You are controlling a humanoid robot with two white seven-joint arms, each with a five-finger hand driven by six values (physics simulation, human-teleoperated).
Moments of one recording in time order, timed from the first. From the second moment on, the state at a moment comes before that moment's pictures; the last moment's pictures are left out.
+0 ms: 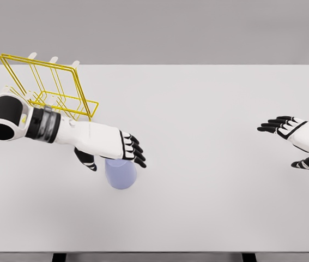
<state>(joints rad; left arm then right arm) -1.13 0.84 -1.40 -1.64 -0.16 -0.61 -0.49 0.12 -0.76 -0.21 -1.75 0.36 -0.61 0.61</state>
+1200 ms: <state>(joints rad) -1.13 0.84 -1.40 -1.67 -0.22 -0.61 -0.47 0.11 -0.75 -0.20 -1.75 0.36 -0.61 0.61</state>
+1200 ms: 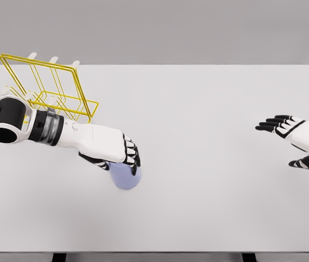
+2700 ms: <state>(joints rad) -1.16 1.08 -1.16 -1.72 0.02 -0.61 -0.43 0.11 -0.75 -0.20 -1.75 0.36 -0.61 0.61</state>
